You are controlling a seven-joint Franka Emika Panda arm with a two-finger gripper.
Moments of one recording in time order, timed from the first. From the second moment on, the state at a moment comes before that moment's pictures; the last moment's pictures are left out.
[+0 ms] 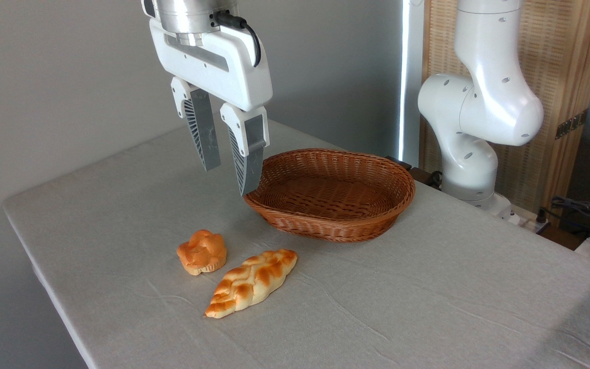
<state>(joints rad) 0.00 -0.02 -0.02 -1.60 -0.06 1.61 0.75</state>
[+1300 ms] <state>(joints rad) -0.01 0.00 -0.04 -1.59 -0.06 1.67 0.75</state>
